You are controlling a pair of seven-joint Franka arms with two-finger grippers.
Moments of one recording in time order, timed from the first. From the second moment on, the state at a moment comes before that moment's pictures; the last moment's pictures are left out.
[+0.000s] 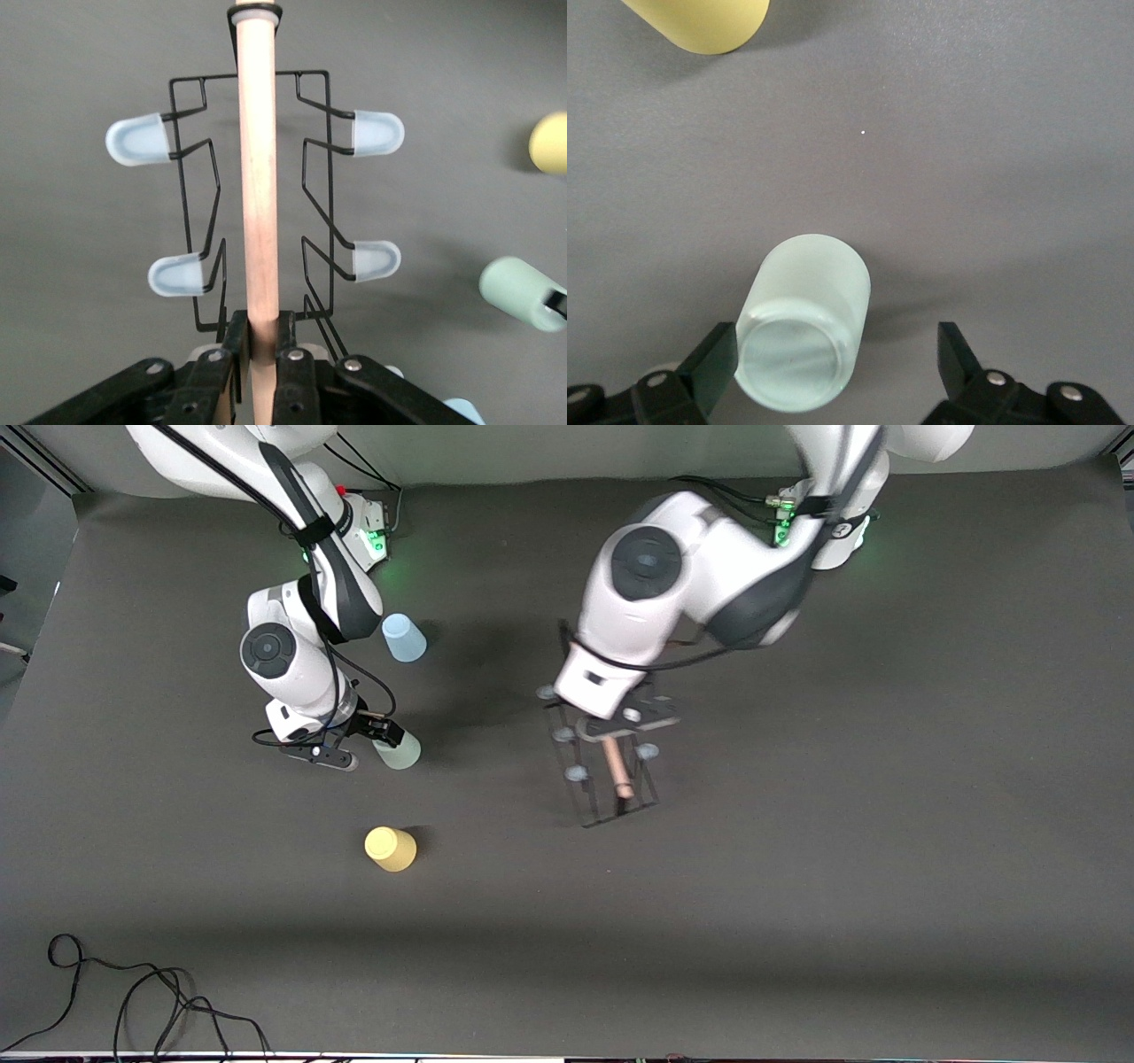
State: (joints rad) left arm -0.70 0.45 -0.09 -1.44 -0.11 1.97 -1.01; right arm 0.46 0.19 -0.16 -2.37 0.04 2.52 0.54
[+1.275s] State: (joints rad) left arm -0.88 0.66 -0.08 -1.38 0.01 2.21 -0.96; right arm 0.51 0.22 -0.18 -2.34 0.12 2.52 0.54
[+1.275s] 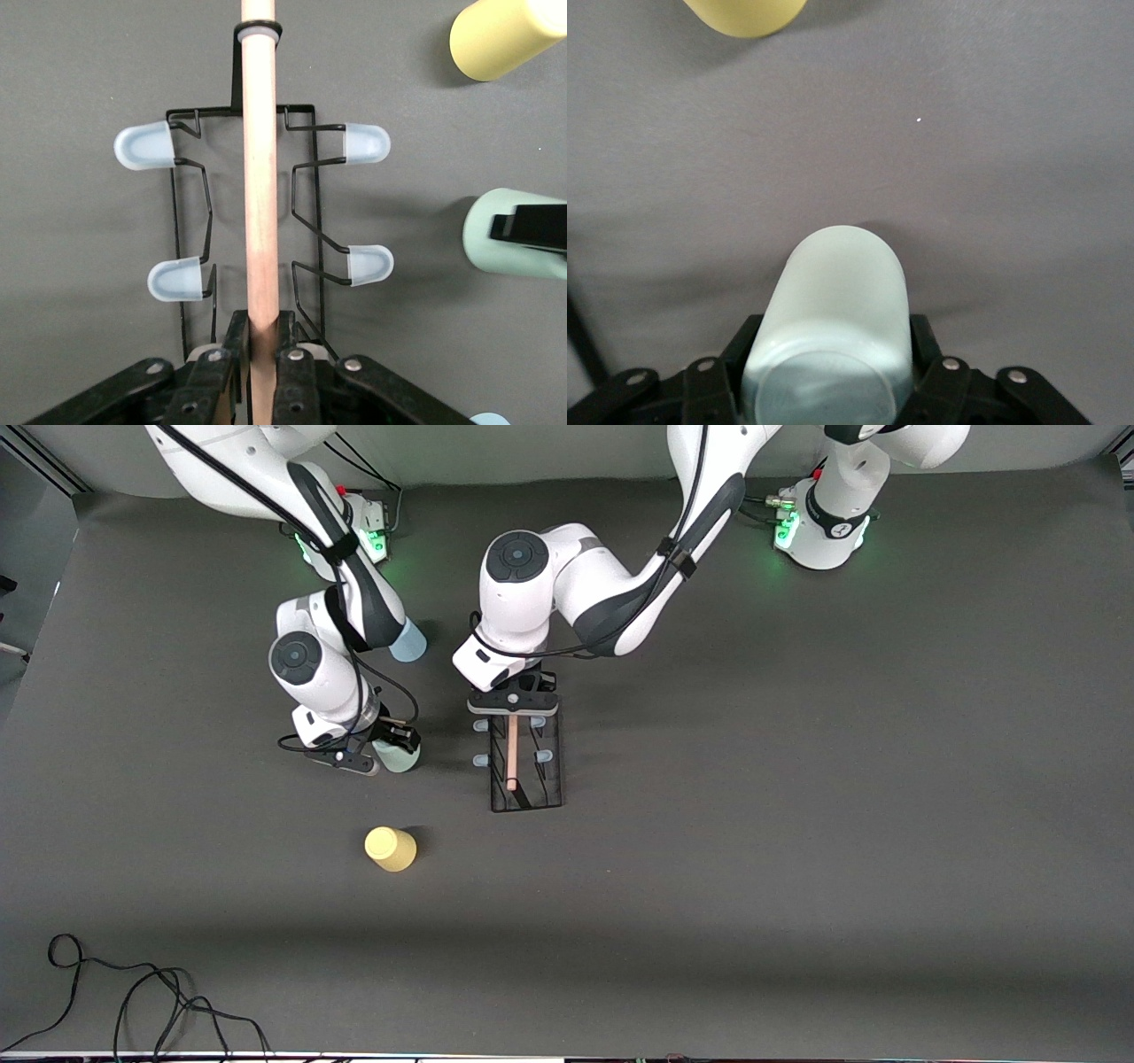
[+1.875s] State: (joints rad) left arm -0.77 0.63 -0.06 -1.24 0.01 1.99 -0.94; right arm 0.56 0.02 -0.20 -2.02 0.12 1.94 0.69
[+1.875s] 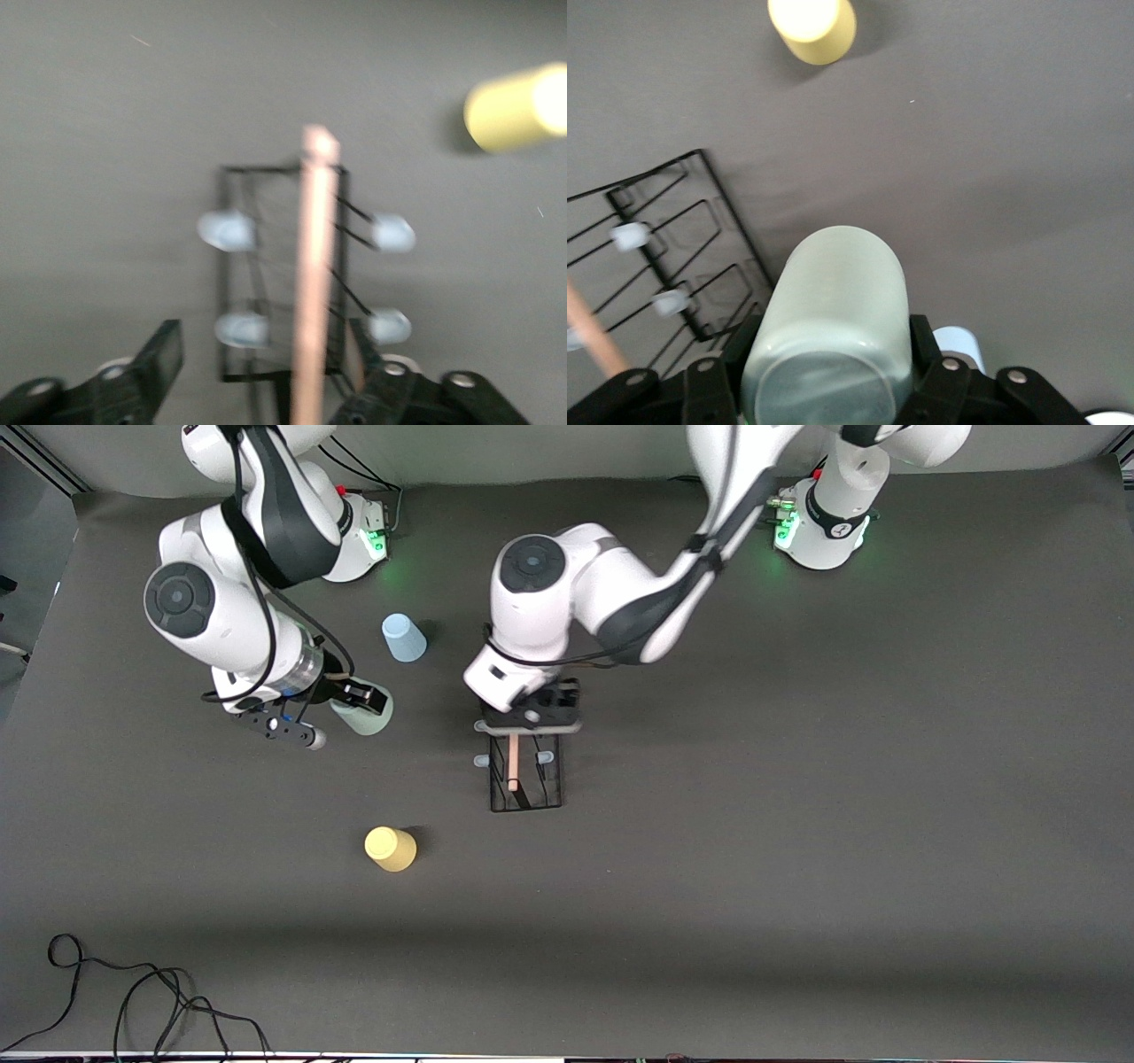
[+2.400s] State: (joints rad) left arm -0.41 0.37 -0.05 -1.26 -0.01 1.61 -0.43; right arm 0.80 0.07 -0.19 -2.01 0.19 1.99 0.96
